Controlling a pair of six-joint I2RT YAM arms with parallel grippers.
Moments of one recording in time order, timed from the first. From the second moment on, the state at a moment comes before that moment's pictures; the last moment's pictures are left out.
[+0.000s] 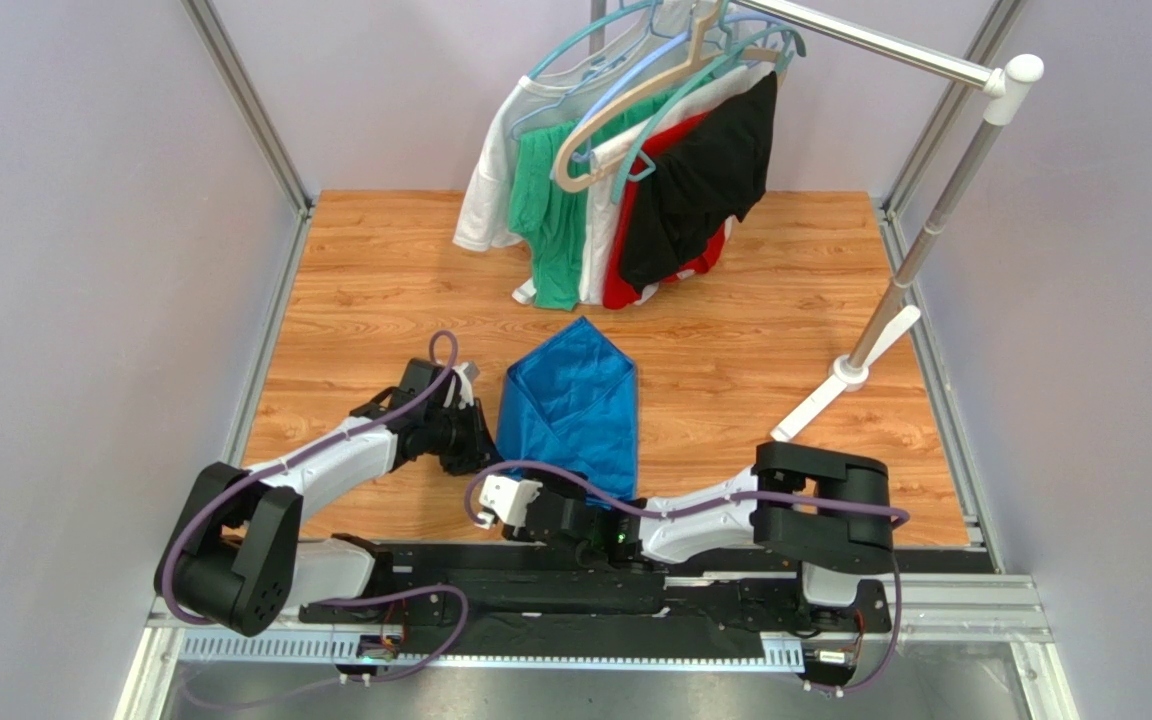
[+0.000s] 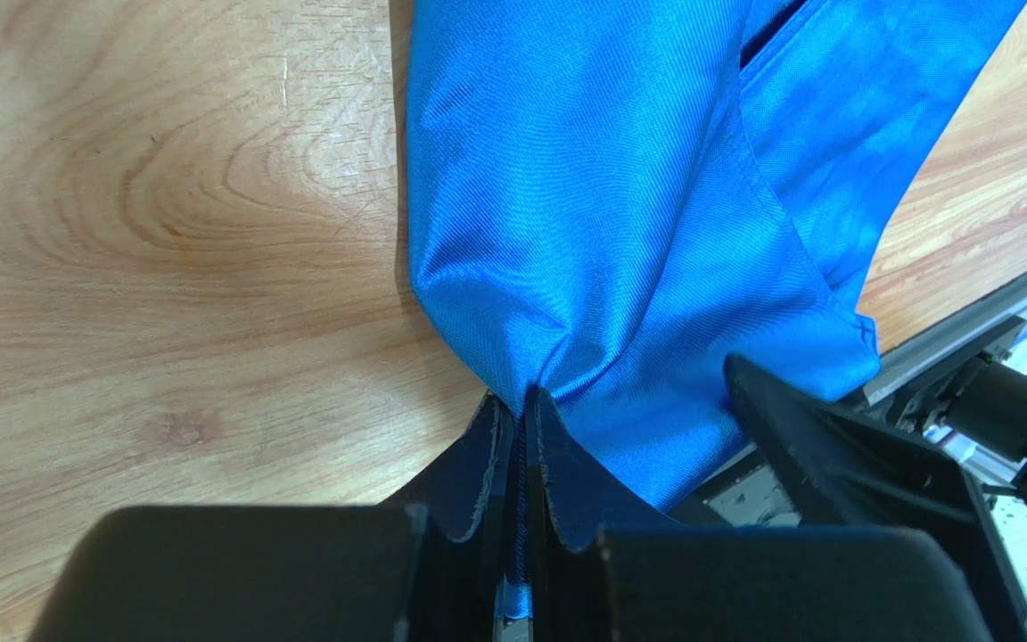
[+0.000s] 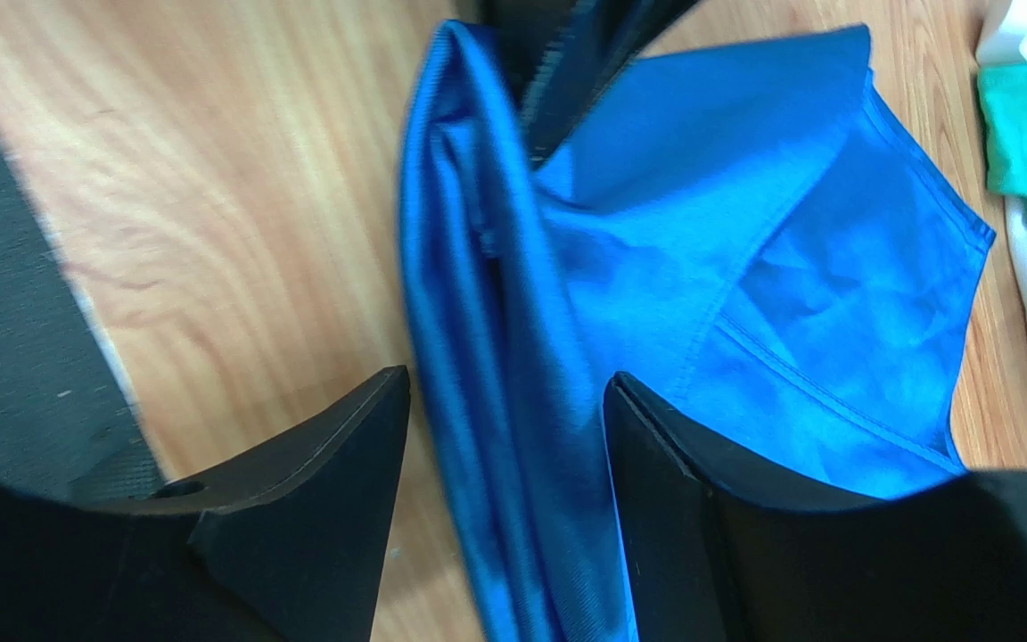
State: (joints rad) left arm -0.37 1.26 0.50 -0.29 0.41 -0.59; right arm 1.42 1.76 0.77 0.35 0.52 -0.25
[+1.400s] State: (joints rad) left arm -0.28 1.07 0.47 -0.28 0.34 -0.59; right arm 1.21 1.78 0.98 -0.06 0.09 -0.09
